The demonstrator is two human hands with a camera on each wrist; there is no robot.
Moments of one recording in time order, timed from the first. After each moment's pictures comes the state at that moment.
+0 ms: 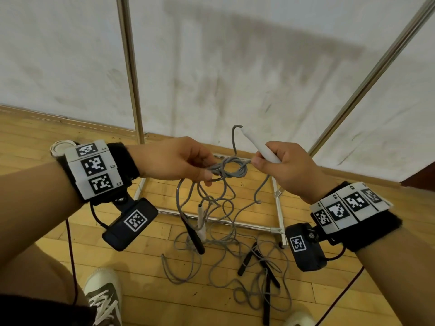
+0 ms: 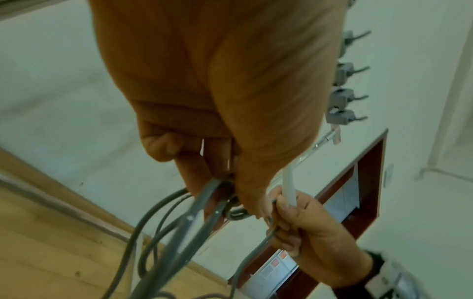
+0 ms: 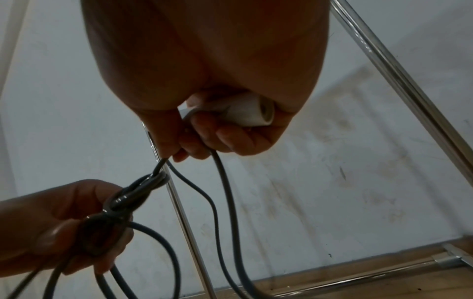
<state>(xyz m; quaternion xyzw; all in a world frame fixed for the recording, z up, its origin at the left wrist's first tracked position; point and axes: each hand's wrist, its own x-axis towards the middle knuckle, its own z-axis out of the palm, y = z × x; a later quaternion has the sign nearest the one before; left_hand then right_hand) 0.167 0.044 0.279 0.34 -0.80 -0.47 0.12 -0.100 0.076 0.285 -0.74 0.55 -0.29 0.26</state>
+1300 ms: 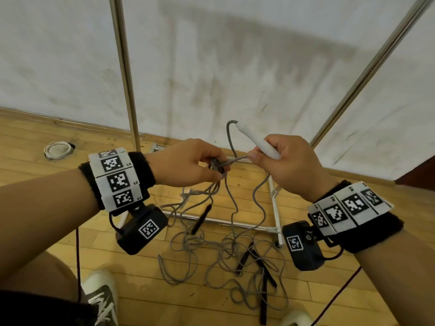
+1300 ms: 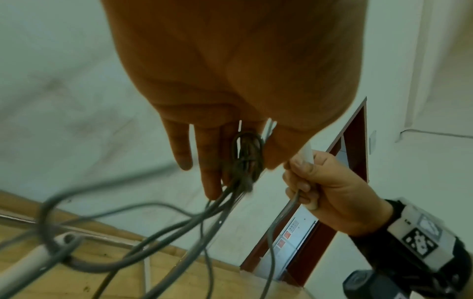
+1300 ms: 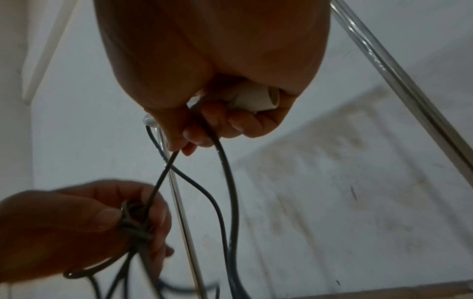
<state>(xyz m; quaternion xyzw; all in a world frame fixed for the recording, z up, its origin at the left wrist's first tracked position) 0.137 0.053 0.280 0.39 -0.82 -0.38 0.16 -0.098 0.085 0.300 -0.76 0.55 -0.31 0.15</state>
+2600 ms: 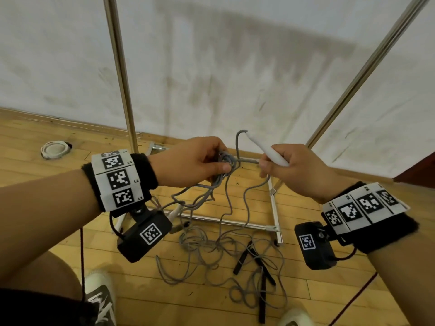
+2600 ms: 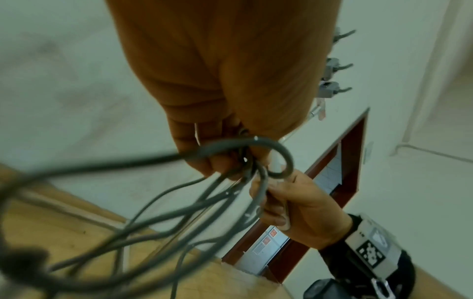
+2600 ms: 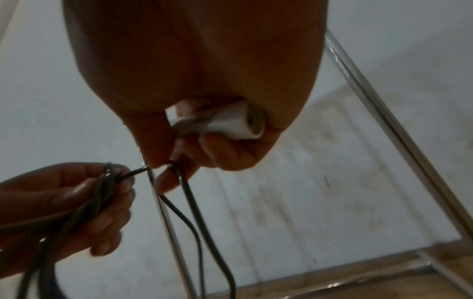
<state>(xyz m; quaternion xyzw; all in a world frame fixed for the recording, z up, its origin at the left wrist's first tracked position) 0.123 0.054 0.274 0.39 -0.81 -0.40 0.20 -0.131 0.078 0.288 -0.75 0.57 -0.22 0.24</state>
